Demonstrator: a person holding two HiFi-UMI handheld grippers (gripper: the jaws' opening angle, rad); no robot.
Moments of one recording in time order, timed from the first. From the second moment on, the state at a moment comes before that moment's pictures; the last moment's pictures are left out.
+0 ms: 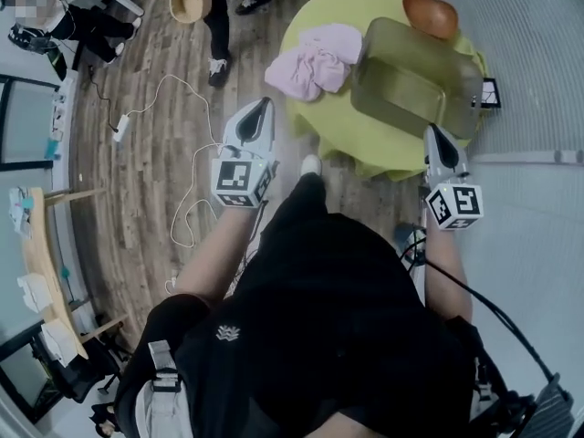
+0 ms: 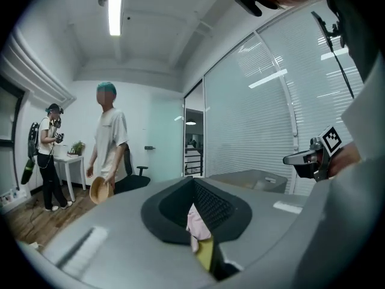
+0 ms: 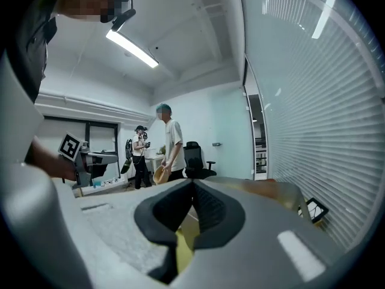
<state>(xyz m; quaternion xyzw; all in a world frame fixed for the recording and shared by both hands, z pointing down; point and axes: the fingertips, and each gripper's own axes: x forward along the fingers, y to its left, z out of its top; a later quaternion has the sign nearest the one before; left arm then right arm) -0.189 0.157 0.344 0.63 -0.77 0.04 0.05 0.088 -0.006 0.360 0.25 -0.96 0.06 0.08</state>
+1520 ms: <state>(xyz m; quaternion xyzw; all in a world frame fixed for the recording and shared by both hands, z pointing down) -0.313 -0.031 0.462 0.70 -0.70 0.07 0.09 -0.063 -0.160 0.385 0.25 -0.96 0.04 0.10</state>
